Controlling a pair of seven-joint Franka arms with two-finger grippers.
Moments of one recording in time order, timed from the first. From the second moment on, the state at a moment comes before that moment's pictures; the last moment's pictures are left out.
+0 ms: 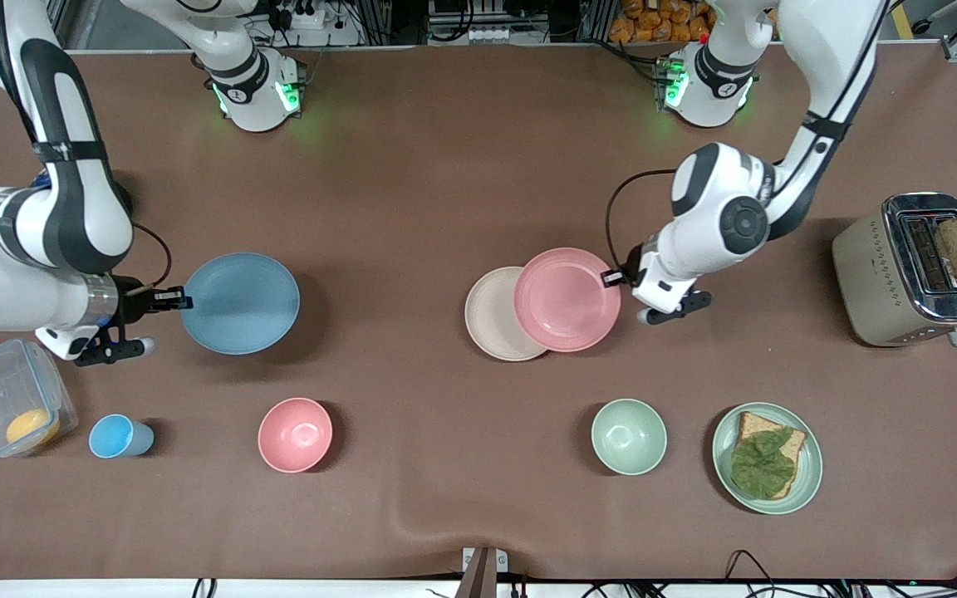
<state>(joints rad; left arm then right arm) -0.02 0.35 -0.47 -2.09 -0.20 2.38 -0.68 -0.04 0.35 -0.02 -1.78 0.17 1.81 -0.28</state>
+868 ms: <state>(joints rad) -0.11 0.50 -0.46 -2.02 -0.20 2.51 -0.81 0.08 0.37 0.00 -1.75 0.25 1.84 -0.22</state>
